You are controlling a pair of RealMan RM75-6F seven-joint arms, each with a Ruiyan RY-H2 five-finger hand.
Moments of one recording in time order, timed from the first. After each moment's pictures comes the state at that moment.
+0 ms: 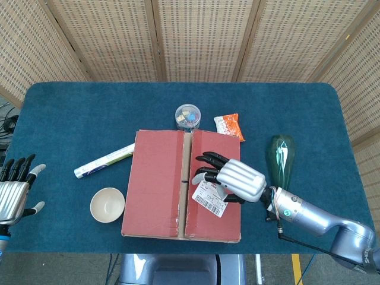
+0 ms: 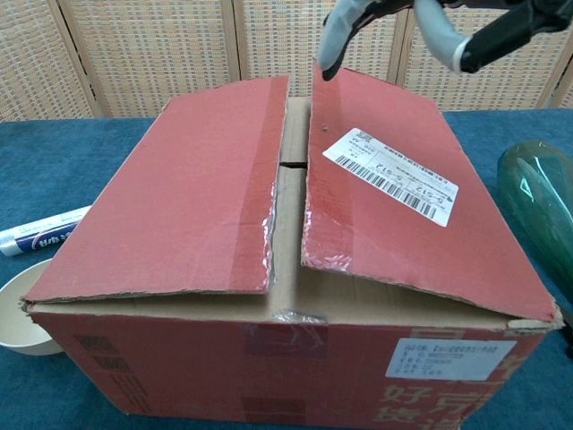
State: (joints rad) left arm -0.16 -0.98 -0.06 -1.89 1.35 1.36 0.41; right arm 0.83 -0.94 0.17 -1.84 -1.85 0.92 0.57
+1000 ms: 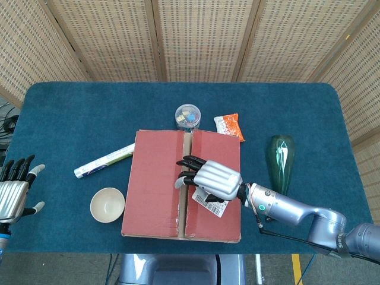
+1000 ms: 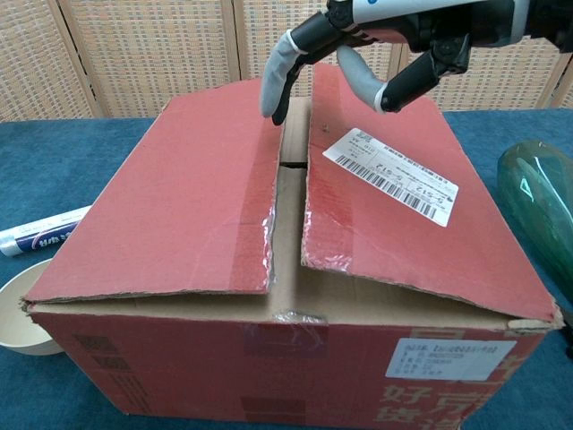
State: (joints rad) left arm -0.17 -0.99 -0.05 -1.87 1.32 1.35 0.39; right arm 0.98 -1.03 0.13 -1.80 -1.77 0.83 0.48
